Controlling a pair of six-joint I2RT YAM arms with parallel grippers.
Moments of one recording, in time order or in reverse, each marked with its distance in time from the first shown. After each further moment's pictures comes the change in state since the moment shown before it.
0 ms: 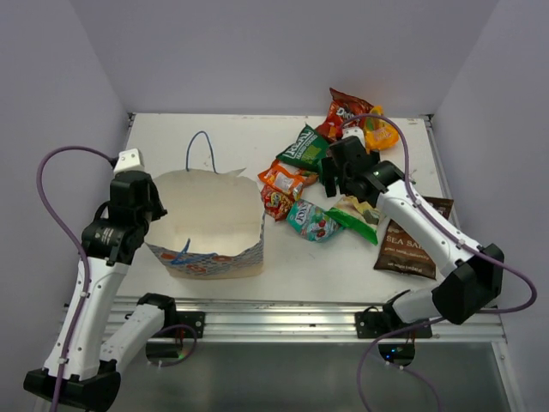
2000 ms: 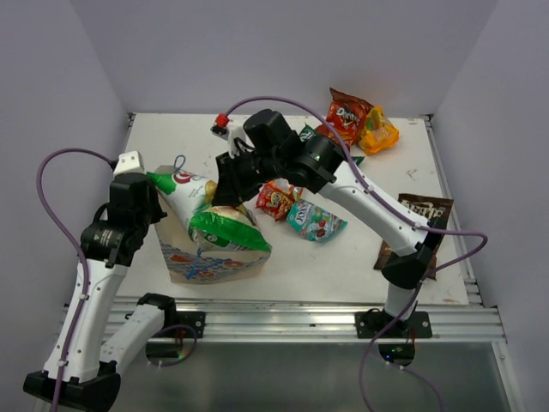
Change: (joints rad) left arm 0.000 -0.010 -0.005 -0.026 0.011 -0.009; right arm 0.426 0.433 0.854 -0.120 -0.877 0.164
